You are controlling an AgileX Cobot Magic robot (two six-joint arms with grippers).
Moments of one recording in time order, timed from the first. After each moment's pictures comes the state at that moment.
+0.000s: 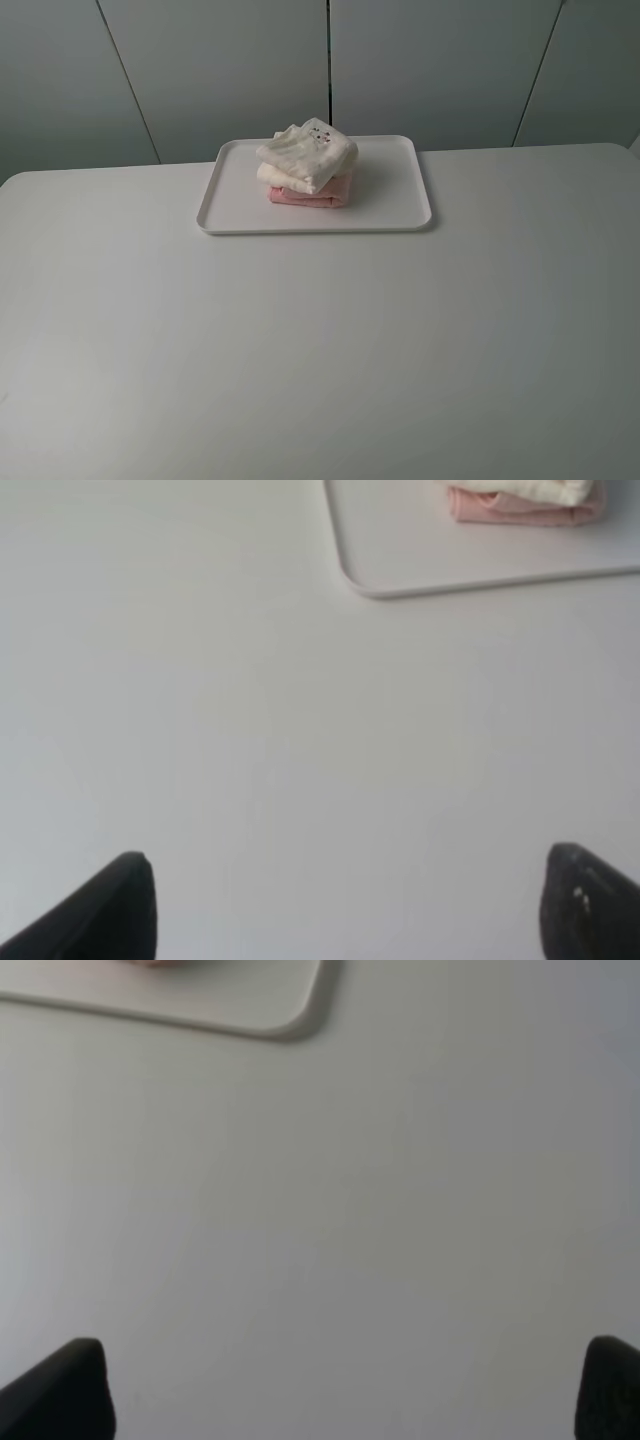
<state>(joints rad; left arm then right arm) 0.11 0.36 -0.69 -0.26 1.12 0.22 0.35 0.26 -0.64 -0.08 1.20 0.16</state>
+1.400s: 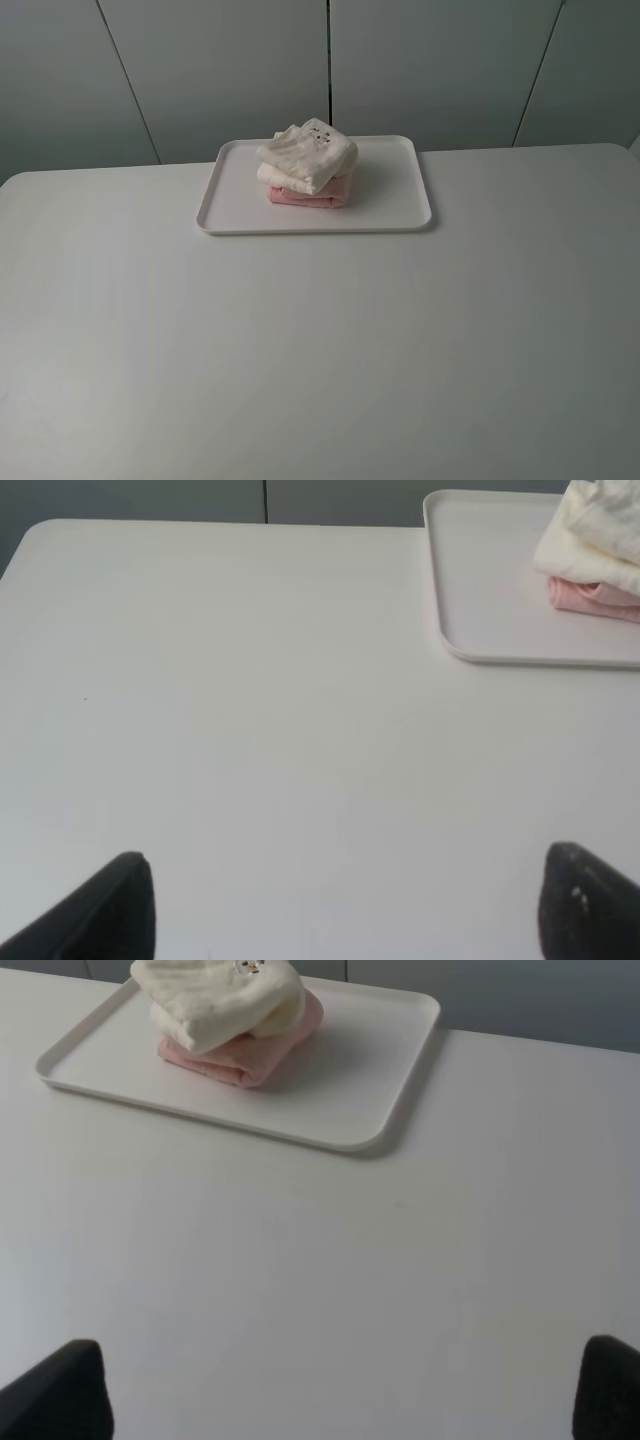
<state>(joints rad) 0.11 0.00 -0.52 -0.11 1.08 0.02 0.33 0.00 -0.51 0.02 1.10 0.03</state>
